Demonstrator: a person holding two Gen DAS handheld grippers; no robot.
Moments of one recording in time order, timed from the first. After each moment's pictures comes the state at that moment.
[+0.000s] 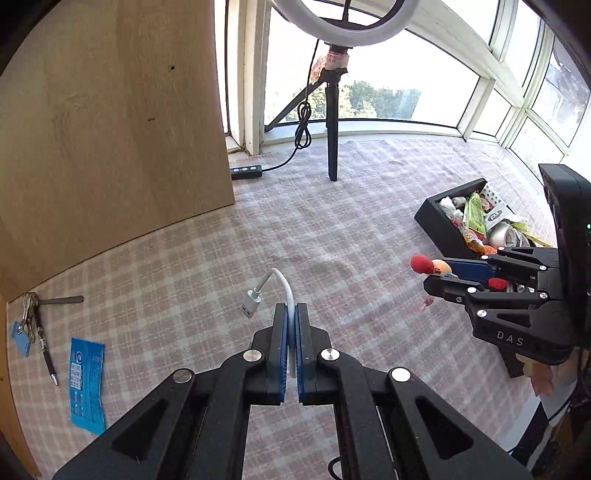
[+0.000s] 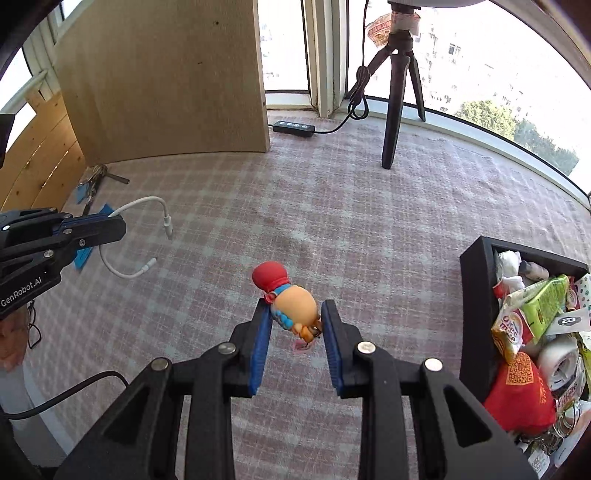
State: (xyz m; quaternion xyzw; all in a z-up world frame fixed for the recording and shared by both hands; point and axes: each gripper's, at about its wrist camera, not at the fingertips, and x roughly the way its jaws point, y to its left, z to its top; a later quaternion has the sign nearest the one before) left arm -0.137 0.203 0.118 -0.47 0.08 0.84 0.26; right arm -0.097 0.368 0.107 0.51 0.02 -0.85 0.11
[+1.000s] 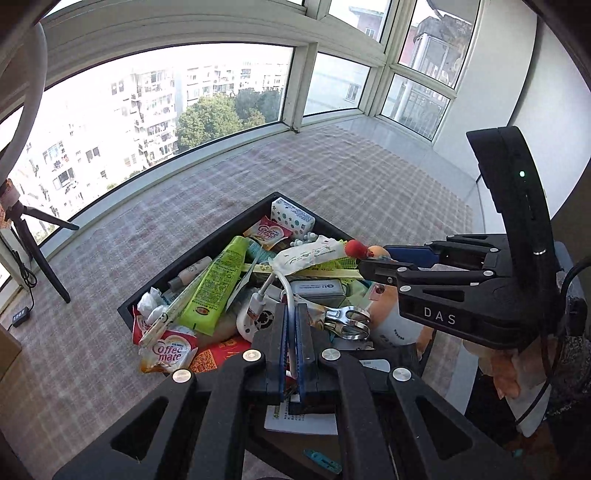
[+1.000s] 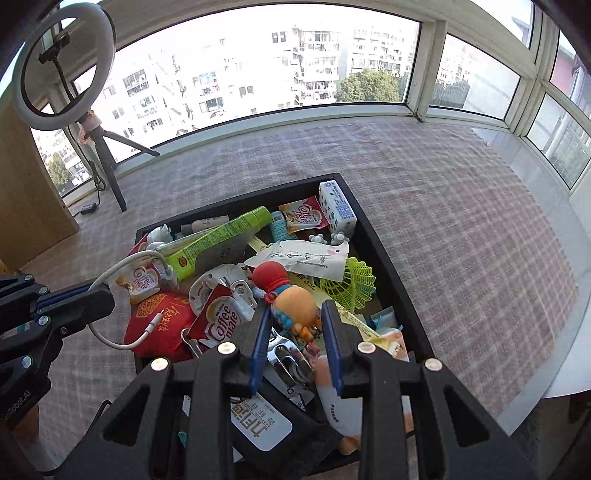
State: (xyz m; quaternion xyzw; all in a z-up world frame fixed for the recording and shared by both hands) left arm -0.045 0.540 0.166 -0.42 0.13 0.78 0.44; right arm -0.012 0.697 0.163 0.48 -0.08 -0.87 -0.10
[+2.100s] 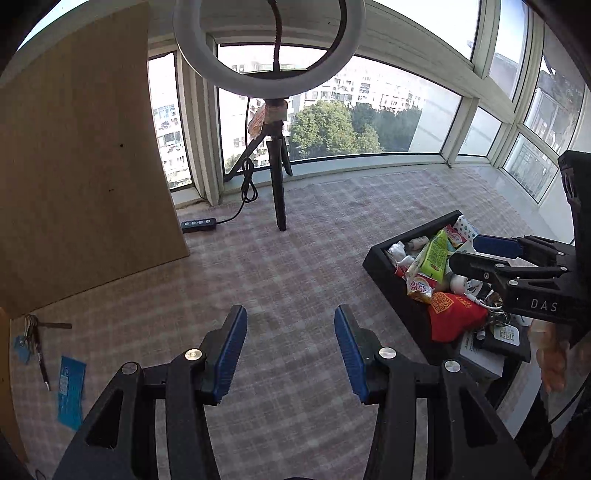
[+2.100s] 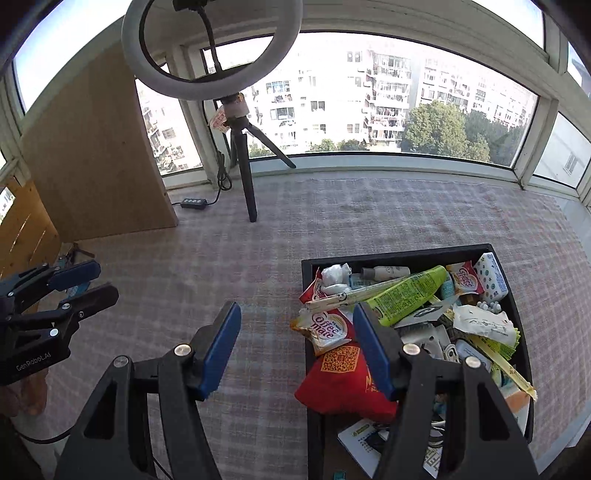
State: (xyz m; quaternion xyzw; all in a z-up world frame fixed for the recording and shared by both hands) left arm -0.114 0.240 0.168 -0.44 0.06 0.87 0.22; right arm -0.083 0.480 0.185 0.45 -0.02 -0.89 0.05
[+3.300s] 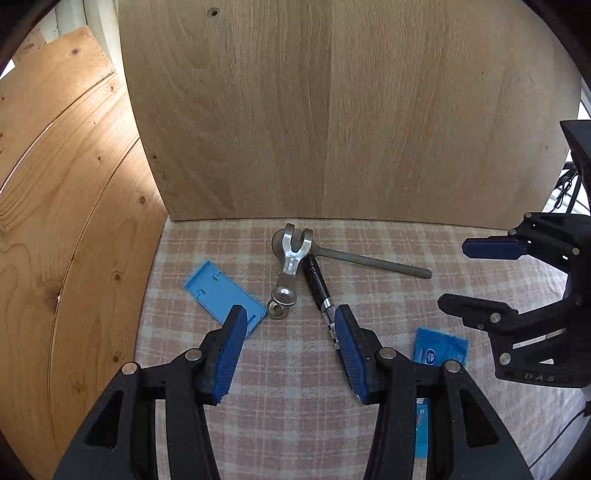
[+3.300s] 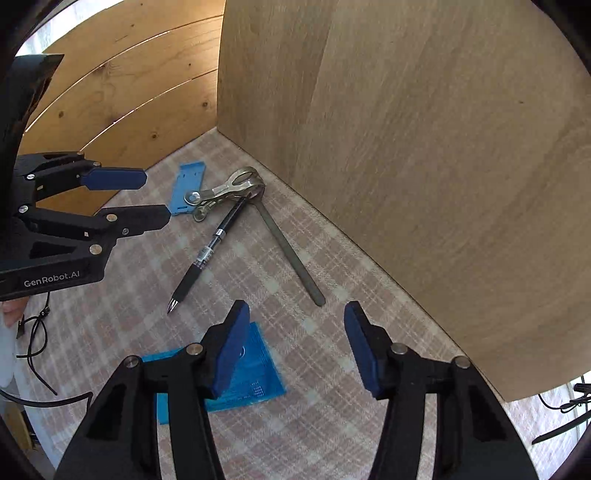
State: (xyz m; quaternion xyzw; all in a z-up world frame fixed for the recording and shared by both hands) left arm -0.258 -0.172 0.055 -0.51 0.02 0.86 0.02; right arm -0.239 -0.047 0.059 0.48 0.24 -0.77 0.35
